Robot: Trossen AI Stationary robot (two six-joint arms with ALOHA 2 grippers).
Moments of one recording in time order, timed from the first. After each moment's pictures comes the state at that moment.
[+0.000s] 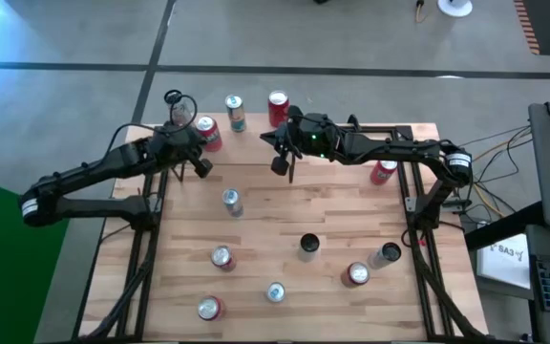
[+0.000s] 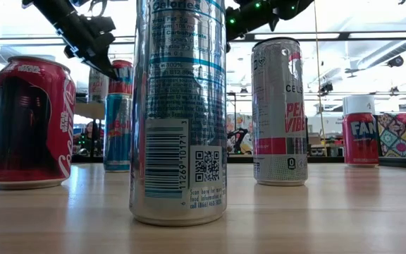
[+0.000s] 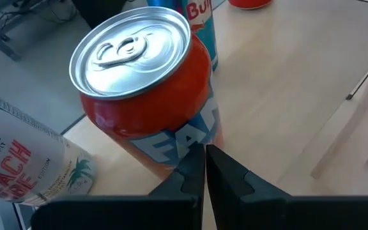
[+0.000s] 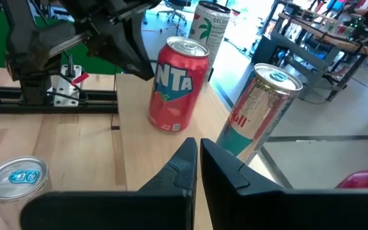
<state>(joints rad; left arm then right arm) 0.45 0.89 0.84 -0.62 -0.41 -0.04 -0.29 1.70 1.36 0.11 0.05 -0.24</state>
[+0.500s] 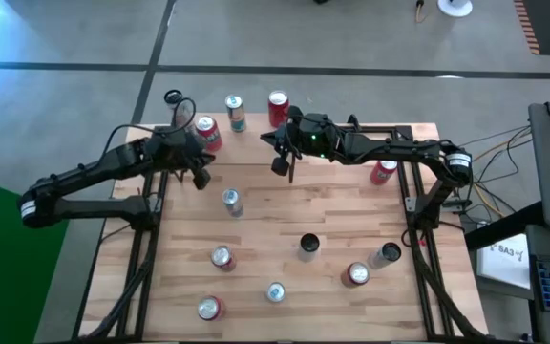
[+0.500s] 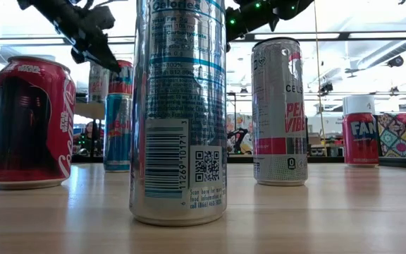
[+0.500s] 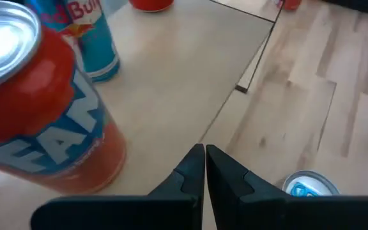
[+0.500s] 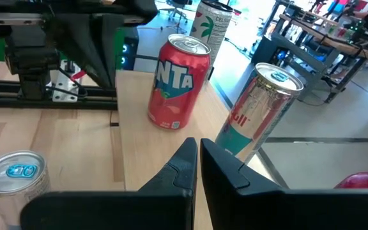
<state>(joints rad) 0.45 0.86 0.84 -0.63 -0.08 -0.06 -0.29 1.70 1.36 0.10 0.05 -0.26</state>
